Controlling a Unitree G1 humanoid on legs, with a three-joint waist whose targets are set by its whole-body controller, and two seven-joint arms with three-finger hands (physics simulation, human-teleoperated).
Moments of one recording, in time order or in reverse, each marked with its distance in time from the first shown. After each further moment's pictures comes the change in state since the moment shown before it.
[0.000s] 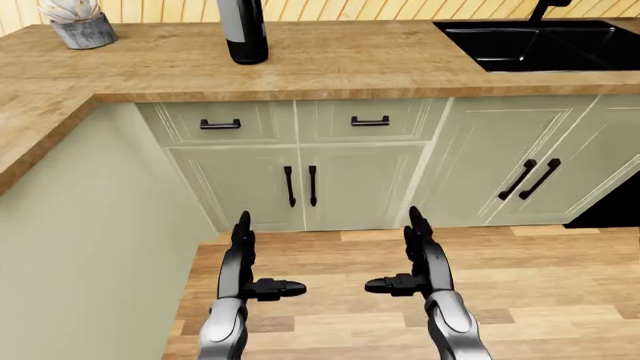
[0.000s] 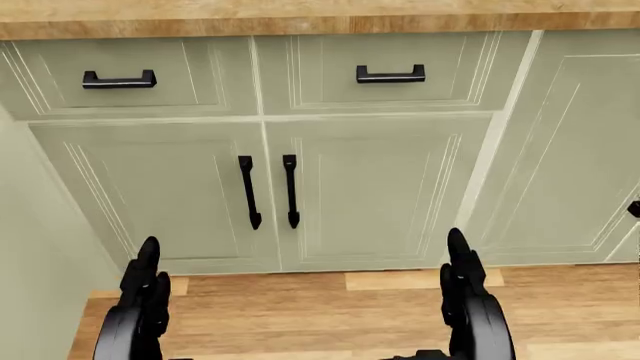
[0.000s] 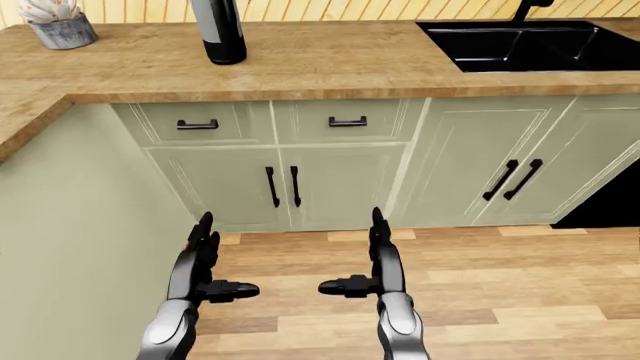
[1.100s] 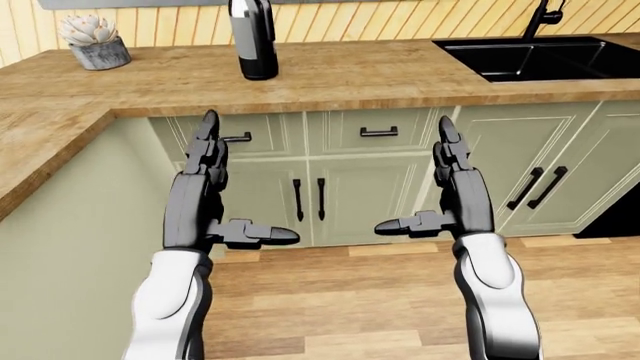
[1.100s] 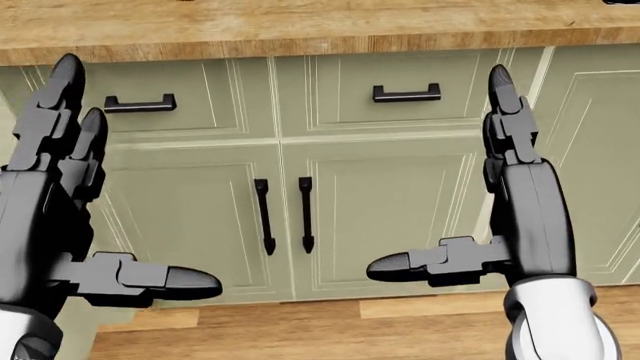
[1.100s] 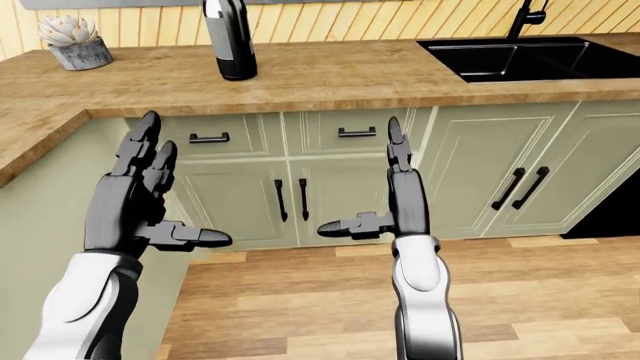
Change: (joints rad) left arm -0.204 0.059 0.047 -0.828 0.064 0.634 -0.064; right arm -0.212 -0.037 -0.010 -0.584 -0.208 0.429 0.023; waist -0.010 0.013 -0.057
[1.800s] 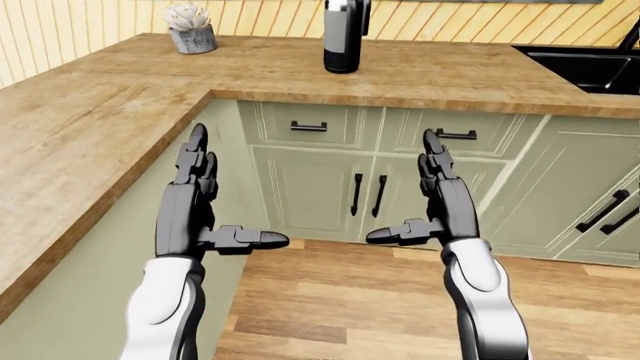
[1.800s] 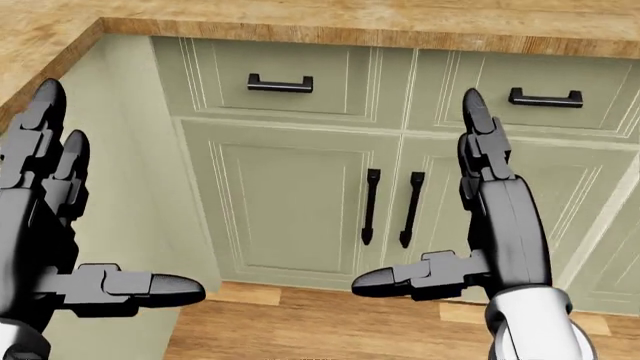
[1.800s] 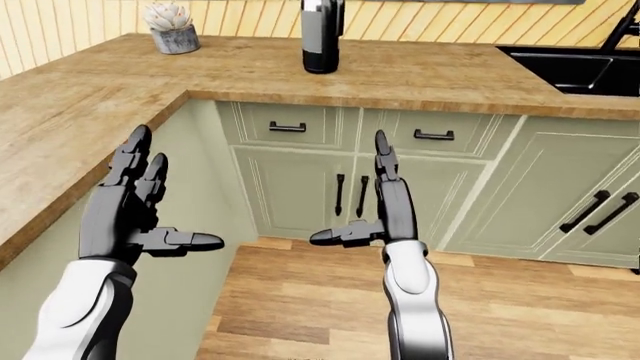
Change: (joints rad) left arm 0.046 0.003 0.042 0.019 -0.016 -0.009 0.015; right arm 0.028 0.018 0.029 0.049 0.042 -0.020 0.000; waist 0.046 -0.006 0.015
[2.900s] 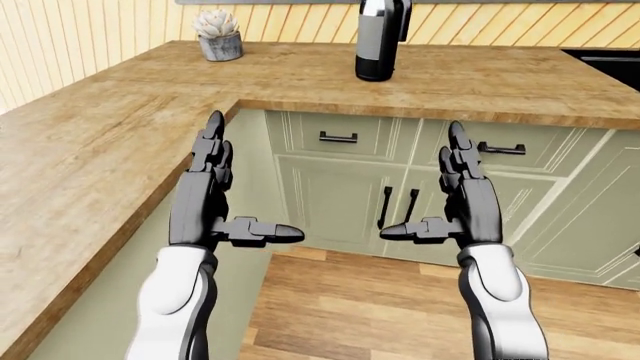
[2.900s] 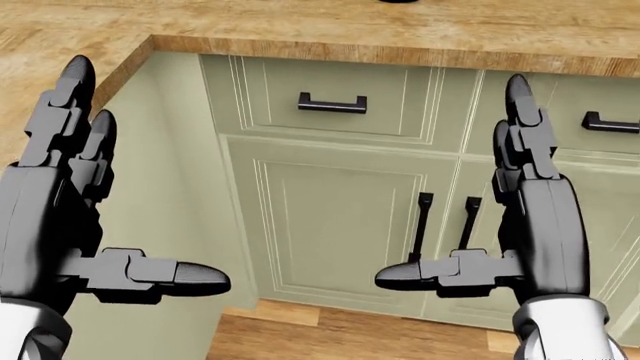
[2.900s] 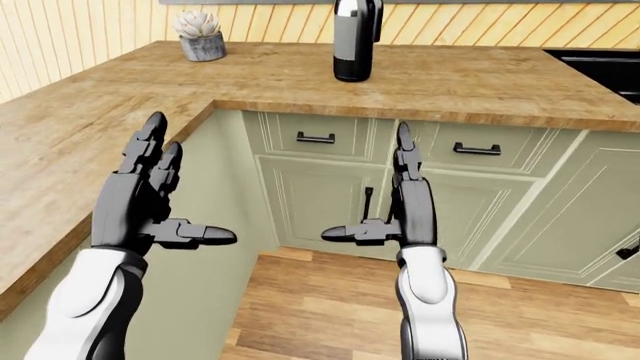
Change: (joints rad) left arm -0.071 -0.013 -0.060 -0.028 0.019 0.072 0.002; right arm 0.037 -0.014 -0.050 -0.070 0.038 -0.047 -0.033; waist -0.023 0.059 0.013
